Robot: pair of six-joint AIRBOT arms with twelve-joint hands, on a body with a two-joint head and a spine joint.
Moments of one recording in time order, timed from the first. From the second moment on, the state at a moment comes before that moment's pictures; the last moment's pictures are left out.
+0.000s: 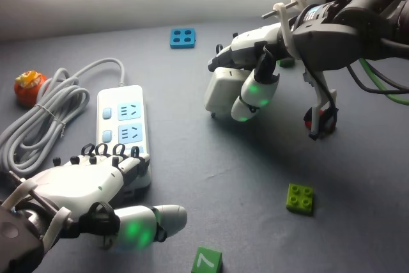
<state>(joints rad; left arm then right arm) 0.70 -0.91 0.63 -1.32 -0.73 1.84 -0.19 -1.58 1.68 -0.05 -0.34 -0.50</state>
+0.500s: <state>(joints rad) 0.70 -0.91 0.63 -1.32 -0.73 1.85 -0.19 -1.59 1.70 -0.05 -0.33 -0.51</state>
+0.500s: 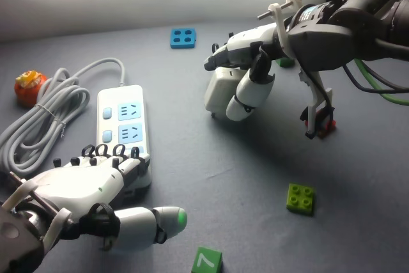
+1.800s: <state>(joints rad) 0.69 -0.91 0.64 -1.33 -0.70 1.91 -0.20 -1.59 1.70 -0.05 -0.27 -0.53</state>
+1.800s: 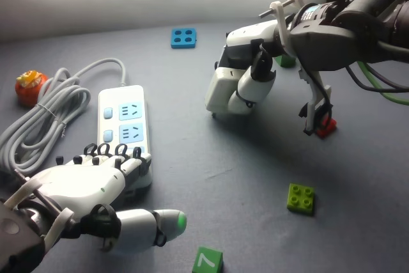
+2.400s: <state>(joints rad) 0.69 -0.91 0.64 -1.33 -0.69 1.94 -0.19 -1.54 1.62 -0.05 -0.30 -0.59</state>
